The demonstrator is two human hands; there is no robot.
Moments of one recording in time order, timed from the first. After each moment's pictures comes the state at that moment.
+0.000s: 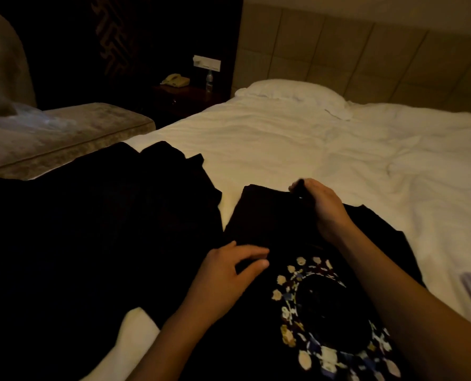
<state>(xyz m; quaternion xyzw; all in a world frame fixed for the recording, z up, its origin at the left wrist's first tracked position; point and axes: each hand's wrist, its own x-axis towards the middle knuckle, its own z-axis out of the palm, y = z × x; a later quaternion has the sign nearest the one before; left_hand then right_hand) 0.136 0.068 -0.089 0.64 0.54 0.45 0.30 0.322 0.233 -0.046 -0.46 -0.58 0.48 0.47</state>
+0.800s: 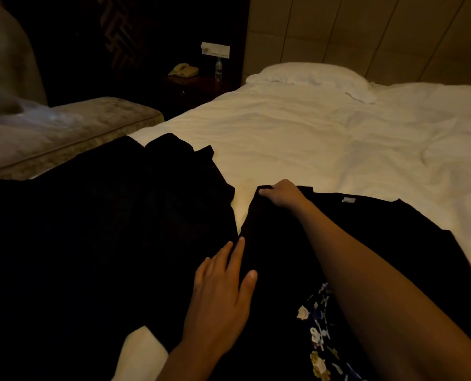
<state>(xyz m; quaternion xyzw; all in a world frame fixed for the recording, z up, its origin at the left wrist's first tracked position) 0.122 0.085 -0.155 0.65 0.69 0.28 0.15 0.232 0.338 -0.106 -0.64 -0.69 0.30 0.15</state>
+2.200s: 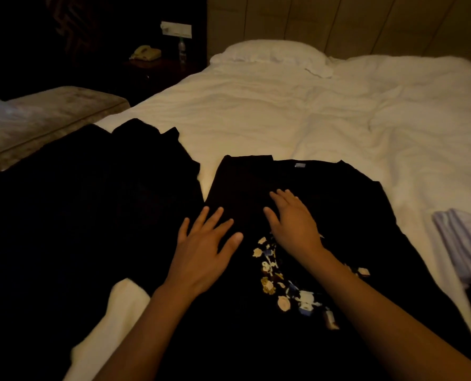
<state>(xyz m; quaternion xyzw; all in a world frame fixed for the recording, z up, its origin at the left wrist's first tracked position) 0.138 0.073 -0.136 0.72 0.64 0.21 0.14 0.335 0.157 -0.125 -0.60 -0.77 0.04 0.20</state>
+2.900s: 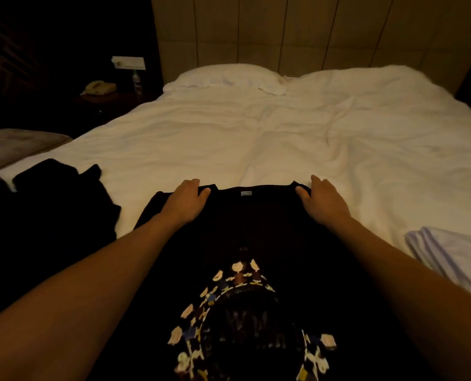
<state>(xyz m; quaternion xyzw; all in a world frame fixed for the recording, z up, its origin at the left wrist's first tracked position) 0.212 0.343 -0.125 0.71 0.66 0.20 0.16 0.524 0.324 -0.117 -0.73 -0.65 0.06 0.20</state>
